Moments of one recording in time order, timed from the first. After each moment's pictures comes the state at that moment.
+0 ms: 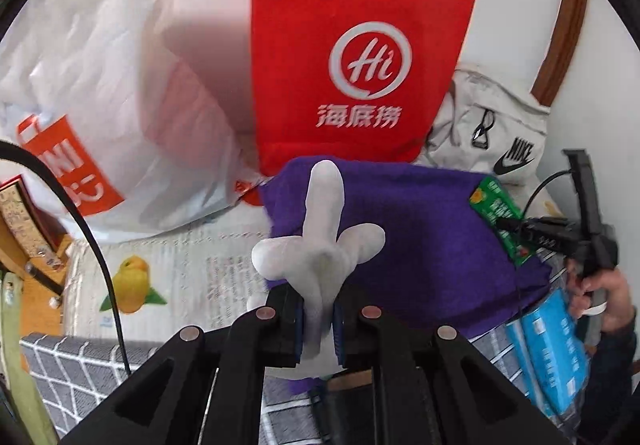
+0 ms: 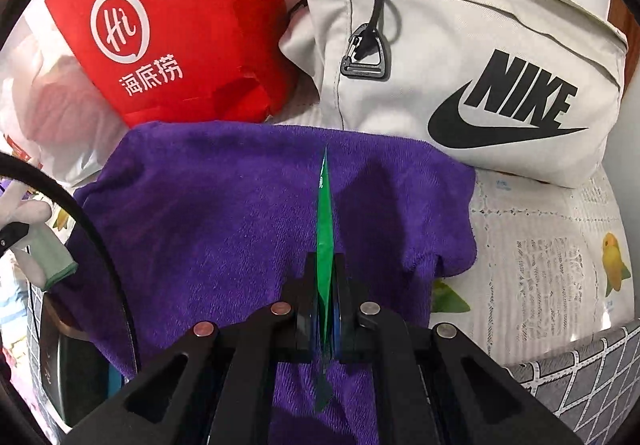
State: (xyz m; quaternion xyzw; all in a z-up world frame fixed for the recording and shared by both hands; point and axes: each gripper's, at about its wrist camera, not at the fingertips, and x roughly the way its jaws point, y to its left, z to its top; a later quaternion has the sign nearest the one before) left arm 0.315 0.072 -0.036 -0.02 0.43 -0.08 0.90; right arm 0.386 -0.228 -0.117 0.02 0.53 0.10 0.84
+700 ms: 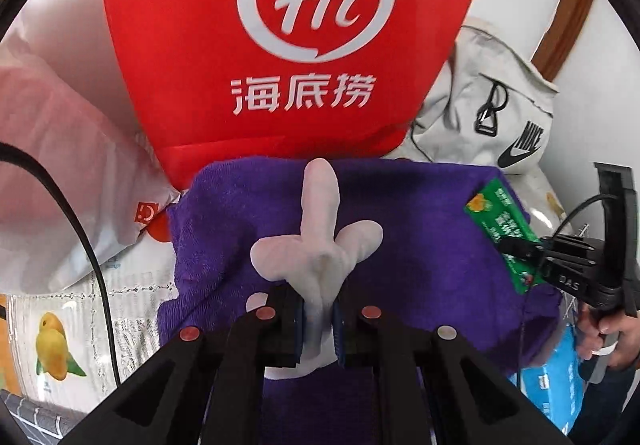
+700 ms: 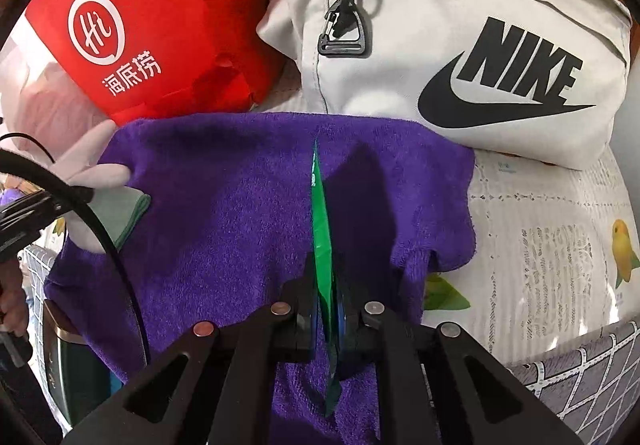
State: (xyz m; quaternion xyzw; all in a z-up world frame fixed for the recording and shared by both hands) left arm 0.406 0.018 -0.087 -0.01 0.49 -0.13 0.86; right arm 0.401 -0.229 -0.134 0.04 0.55 0.10 0.83
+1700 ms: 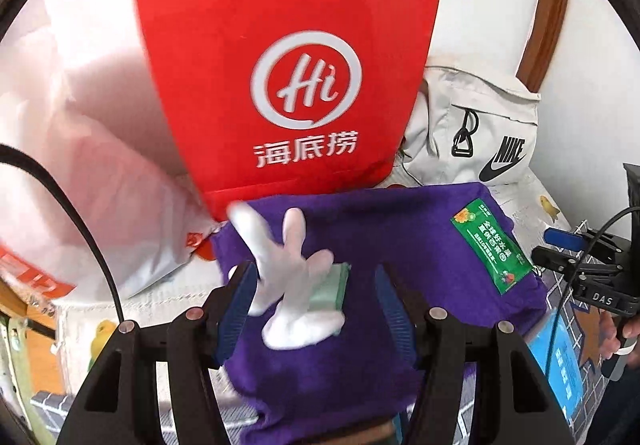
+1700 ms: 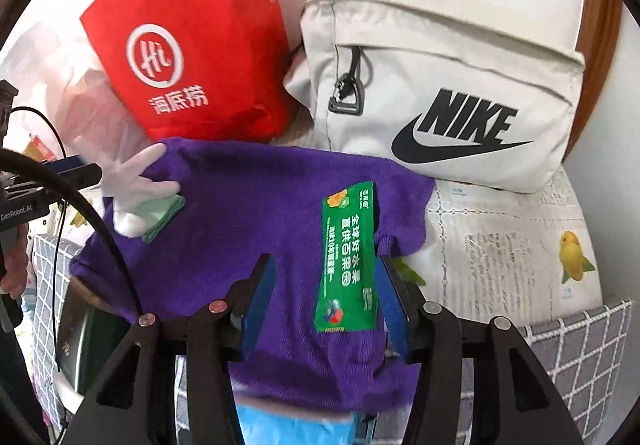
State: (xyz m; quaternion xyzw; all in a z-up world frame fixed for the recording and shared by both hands) left arm 0.364 0.025 -0.024 0.03 0.45 -0.11 0.89; right arm 0.340 -0.253 -0.062 0.01 0.49 0.10 0.86
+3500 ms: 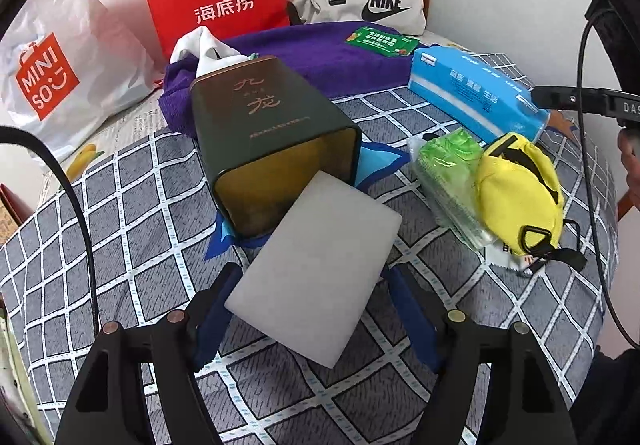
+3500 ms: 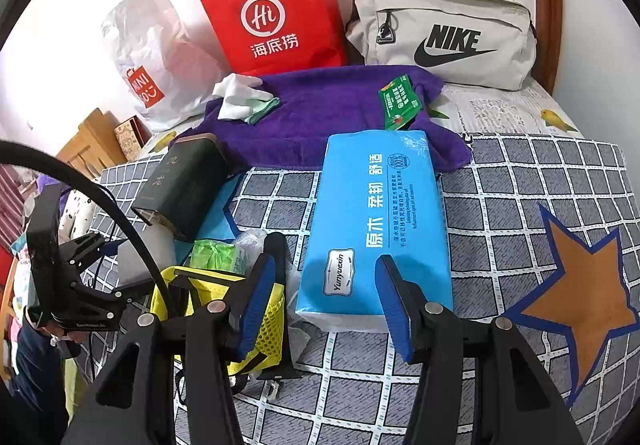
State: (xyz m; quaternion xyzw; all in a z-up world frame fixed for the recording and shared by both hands) left arm 0.108 0.032 -0.125 0.12 0.45 -0.19 0.87; right arm 0.121 -0.244 -0.070 0.06 0.46 0.15 0.87
